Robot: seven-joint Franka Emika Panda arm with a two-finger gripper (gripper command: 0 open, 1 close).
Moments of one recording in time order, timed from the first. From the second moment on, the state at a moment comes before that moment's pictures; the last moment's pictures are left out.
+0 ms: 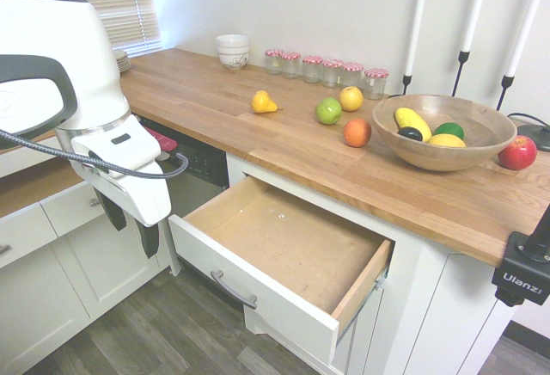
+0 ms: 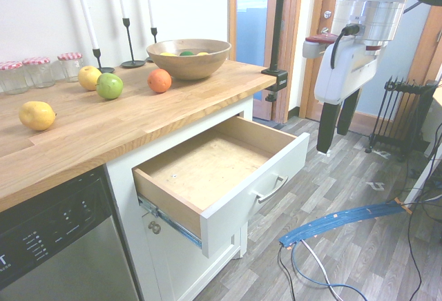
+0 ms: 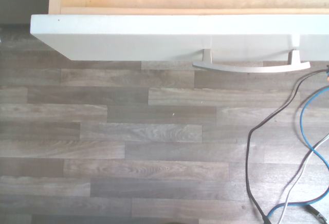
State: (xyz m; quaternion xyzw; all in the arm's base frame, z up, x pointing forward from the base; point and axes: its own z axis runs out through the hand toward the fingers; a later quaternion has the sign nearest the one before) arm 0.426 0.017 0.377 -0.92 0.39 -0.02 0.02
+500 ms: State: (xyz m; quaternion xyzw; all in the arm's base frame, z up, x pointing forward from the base) arm 0.417 0.016 0.362 -0.91 0.41 -0.01 0.02
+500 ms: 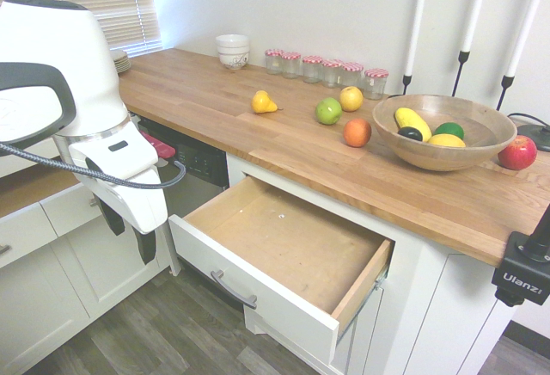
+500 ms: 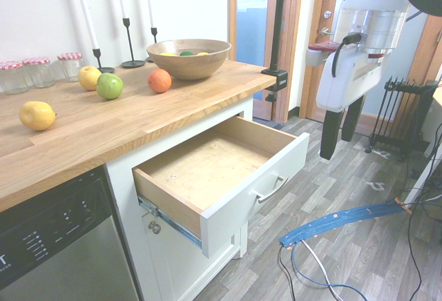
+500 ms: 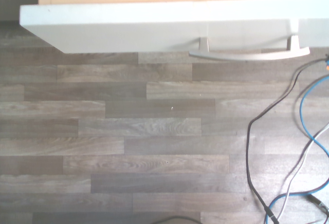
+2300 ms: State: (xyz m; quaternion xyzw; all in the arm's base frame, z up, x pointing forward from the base) arm 0.440 -0.031 0.168 -0.90 0.43 0.04 0.01
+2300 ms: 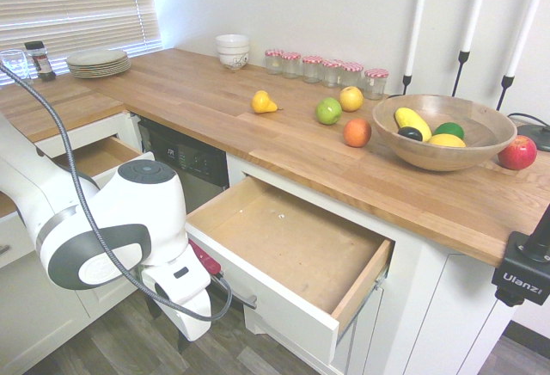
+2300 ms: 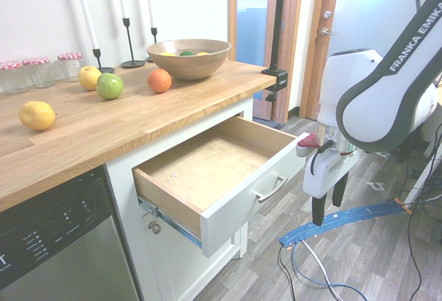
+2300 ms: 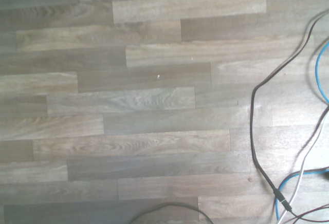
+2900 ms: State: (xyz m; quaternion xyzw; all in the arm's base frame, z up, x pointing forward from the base) arm 0.462 -0.037 0.154 -0.90 0.42 0.04 0.01
